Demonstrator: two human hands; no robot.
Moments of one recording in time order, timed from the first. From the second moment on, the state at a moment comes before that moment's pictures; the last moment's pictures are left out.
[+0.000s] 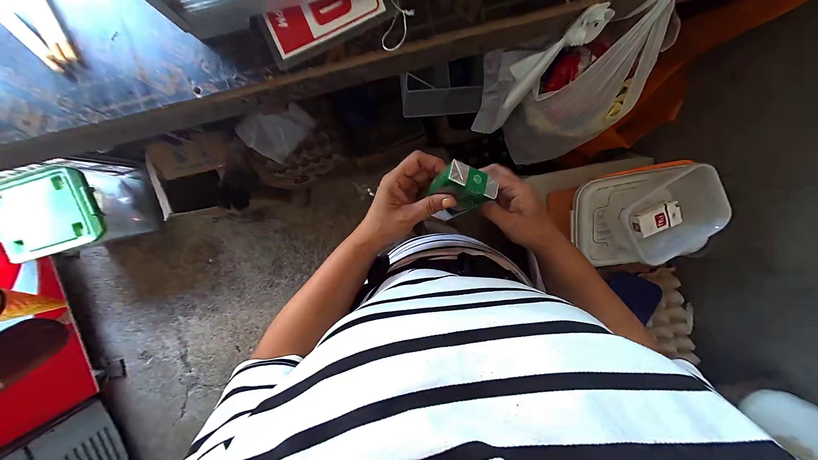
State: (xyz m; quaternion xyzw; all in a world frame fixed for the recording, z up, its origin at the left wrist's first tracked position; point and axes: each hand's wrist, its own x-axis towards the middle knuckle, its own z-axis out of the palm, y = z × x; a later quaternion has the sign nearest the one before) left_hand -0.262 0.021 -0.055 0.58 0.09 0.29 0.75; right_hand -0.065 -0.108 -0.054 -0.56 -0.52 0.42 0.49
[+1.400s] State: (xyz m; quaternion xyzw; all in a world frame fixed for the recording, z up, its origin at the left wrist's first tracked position) left_hand -0.313 -0.014 -0.049 0.65 0.15 0.30 0.68; right_hand -0.076 -0.095 0.022 -0.45 -0.86 0.01 0.23
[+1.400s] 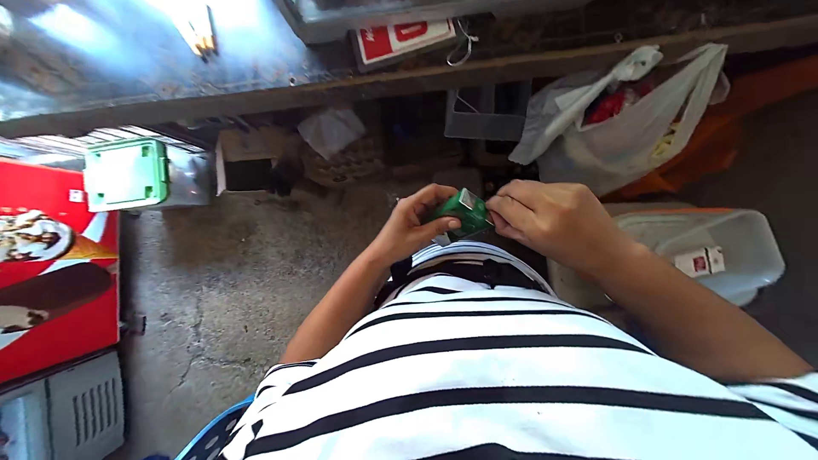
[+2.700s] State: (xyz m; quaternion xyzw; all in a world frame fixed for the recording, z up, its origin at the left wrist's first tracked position) left_hand -0.320 -0.013 -0.047 0.61 0.08 0.23 0.75; right_hand -0.068 -0.080 0.039 -0.35 -0.83 0.30 0.32
